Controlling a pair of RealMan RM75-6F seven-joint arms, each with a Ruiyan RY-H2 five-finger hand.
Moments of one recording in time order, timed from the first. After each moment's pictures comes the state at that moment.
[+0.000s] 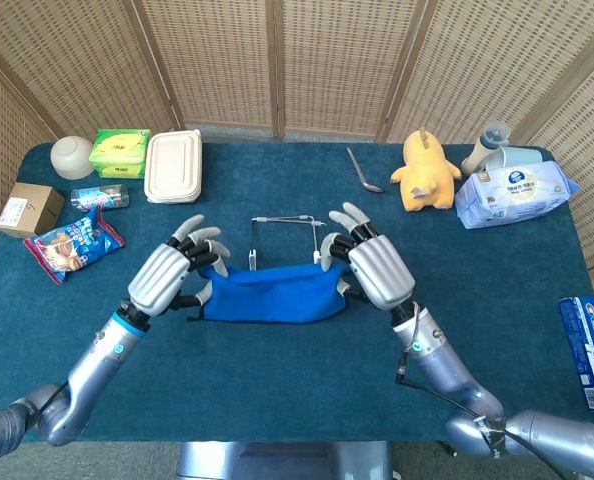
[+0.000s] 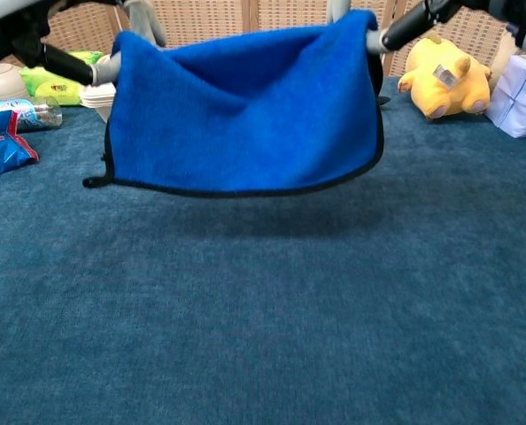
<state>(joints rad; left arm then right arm) -0.65 -1.42 -0.15 -1.54 1.56 1.26 -0.20 0.69 -1.43 0.30 -1.68 -1.43 1.17 -0.06</state>
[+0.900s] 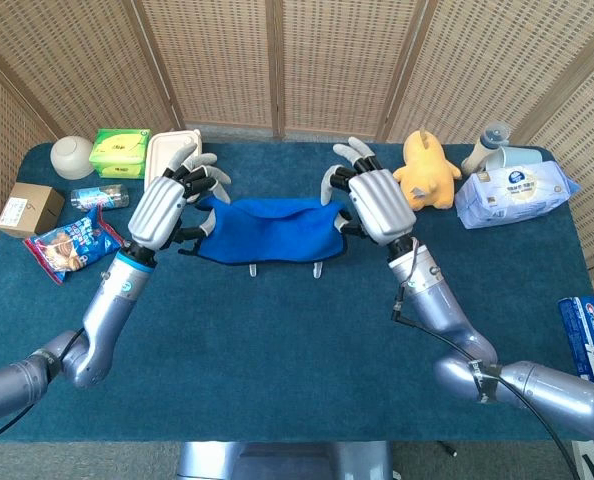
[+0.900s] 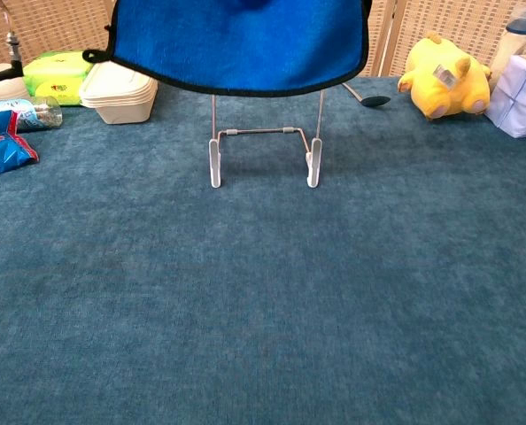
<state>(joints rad) -0.80 -1.45 -0.36 -1.39 1.39 1.17 -0.30 0.87 -1.37 0.48 -1.57 -1.19 1.02 -0.05</state>
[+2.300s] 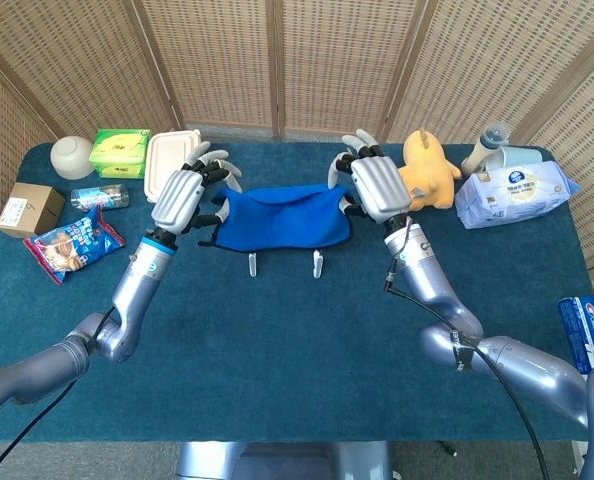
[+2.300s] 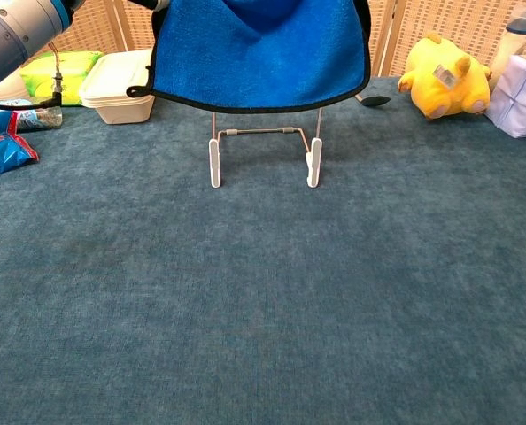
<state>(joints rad) -0.91 -1.64 -0.34 -1.03 1.35 1.10 -0.44 0.97 -1.47 0.43 -1.29 -1.11 0.94 0.02</state>
